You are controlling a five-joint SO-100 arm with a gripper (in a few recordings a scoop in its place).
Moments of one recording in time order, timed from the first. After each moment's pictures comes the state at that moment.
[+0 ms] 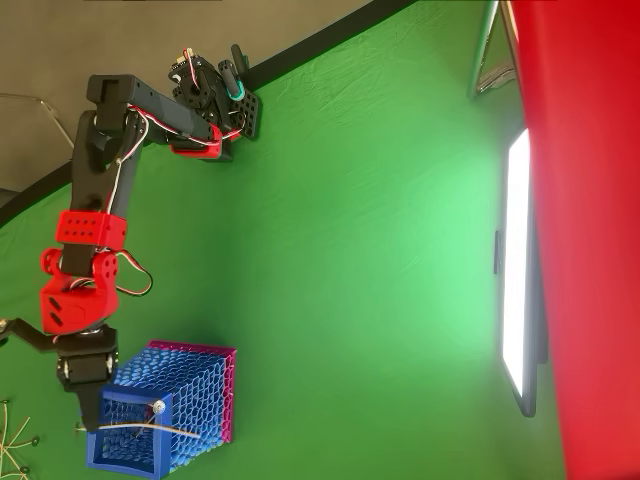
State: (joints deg) arm 28.7 95.5 82.7 18.5 -41.0
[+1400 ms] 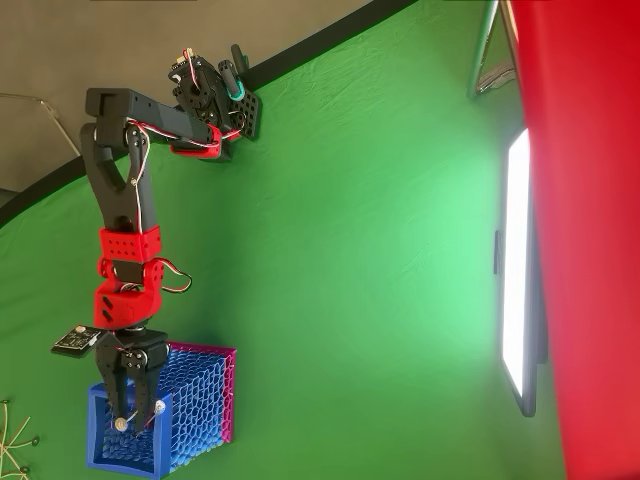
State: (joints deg) arm 25.9 91.7 109.1 -14.2 -81.9
